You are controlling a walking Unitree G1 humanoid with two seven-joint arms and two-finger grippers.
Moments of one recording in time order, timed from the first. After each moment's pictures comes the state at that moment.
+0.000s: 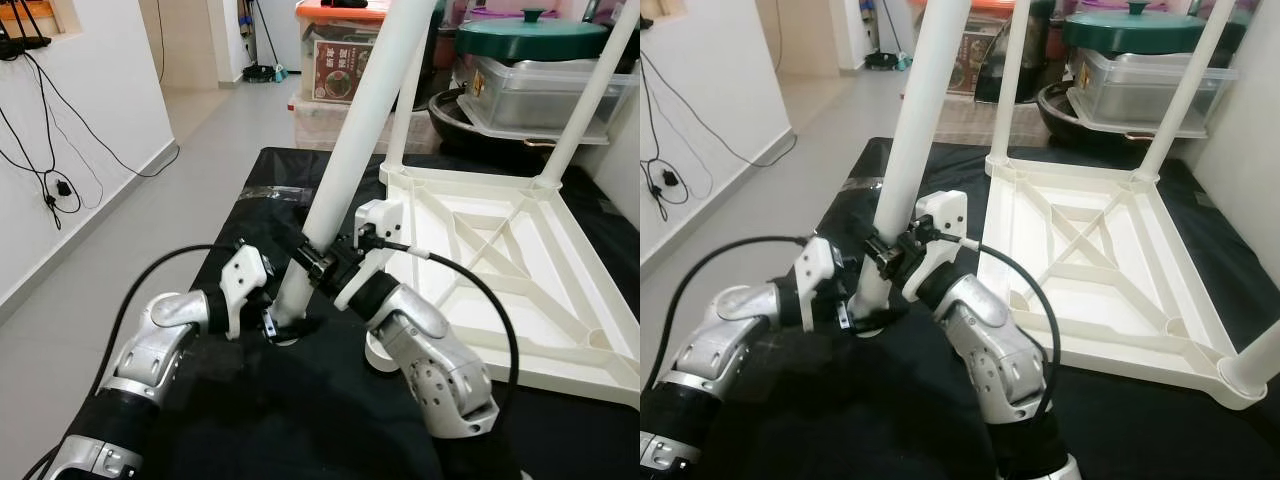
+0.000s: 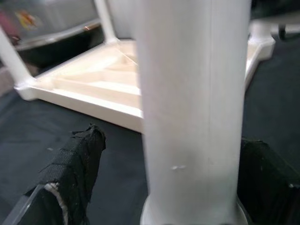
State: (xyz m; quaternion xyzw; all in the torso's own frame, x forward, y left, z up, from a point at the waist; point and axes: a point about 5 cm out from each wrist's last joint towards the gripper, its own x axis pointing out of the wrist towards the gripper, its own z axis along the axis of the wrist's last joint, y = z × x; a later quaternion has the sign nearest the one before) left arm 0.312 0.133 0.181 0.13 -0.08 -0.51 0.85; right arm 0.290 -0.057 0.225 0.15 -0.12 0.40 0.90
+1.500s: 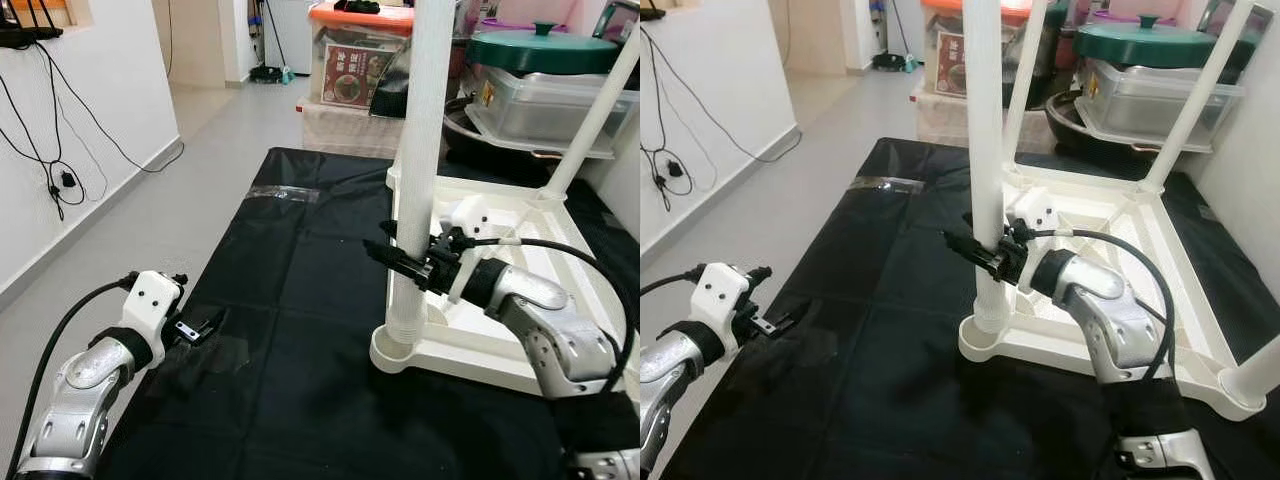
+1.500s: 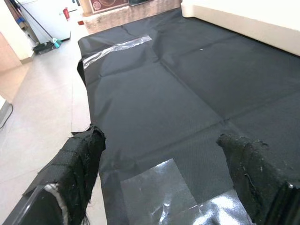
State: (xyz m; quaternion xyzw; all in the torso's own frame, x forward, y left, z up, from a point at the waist) left arm 0.280 0.223 0.144 0.15 0.01 -0.20 0.97; right arm 0.310 -0.173 0.216 -0.06 -0.04 0.41 0.91
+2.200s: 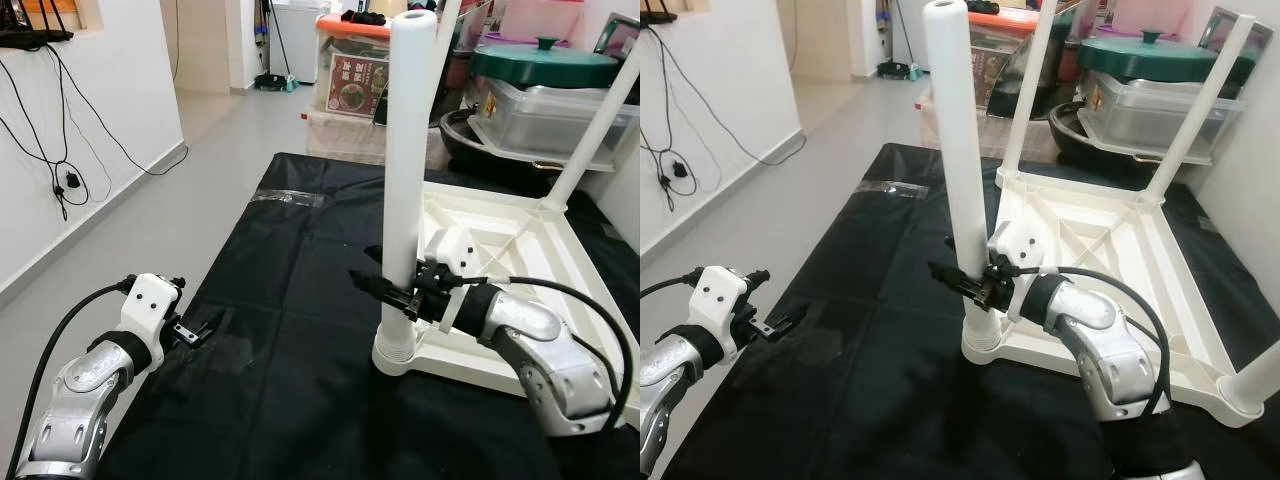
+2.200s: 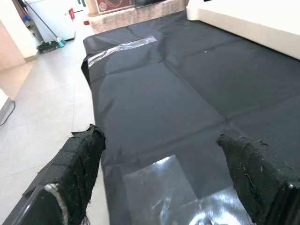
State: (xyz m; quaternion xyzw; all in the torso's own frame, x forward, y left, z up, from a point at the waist) left arm 0.278 0.224 0.141 0.14 0.01 -0.19 0.97; right arm 0.287 -0.146 0.199 -0.08 -0.04 0.45 0.89
